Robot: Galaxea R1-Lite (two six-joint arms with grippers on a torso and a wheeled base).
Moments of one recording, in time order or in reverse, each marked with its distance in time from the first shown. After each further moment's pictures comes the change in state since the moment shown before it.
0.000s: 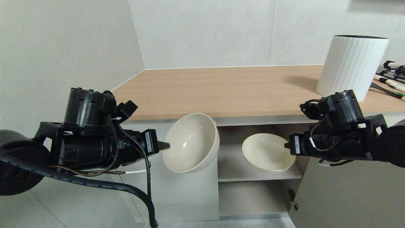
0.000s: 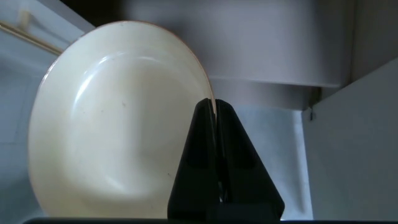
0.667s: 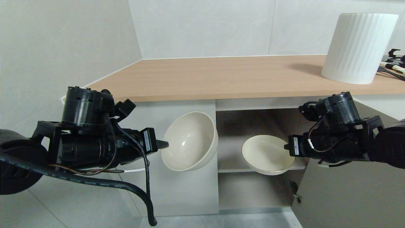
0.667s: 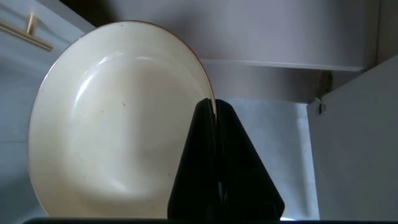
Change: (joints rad) left arm 0.010 -0.004 -0.003 0.001 0.001 0.000; right arm 0.000 0.013 0.003 -0.001 -0.002 0.000
